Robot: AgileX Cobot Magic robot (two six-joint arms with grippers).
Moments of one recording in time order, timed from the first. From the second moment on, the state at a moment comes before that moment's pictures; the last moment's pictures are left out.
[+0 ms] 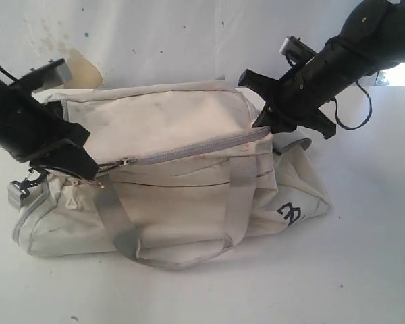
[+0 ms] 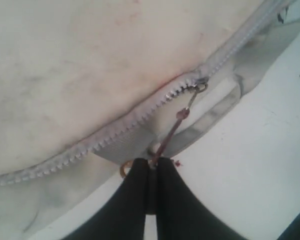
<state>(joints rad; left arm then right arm) -0.18 1.62 -1.14 -0.65 1.05 0.59 0.23 1.92 -1.46 0.54 0.81 0.12</state>
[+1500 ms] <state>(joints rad) -0.05 1.34 -1.06 -0.96 0.98 1.09 0.22 1.86 -1.46 0.30 0.72 -0.10</state>
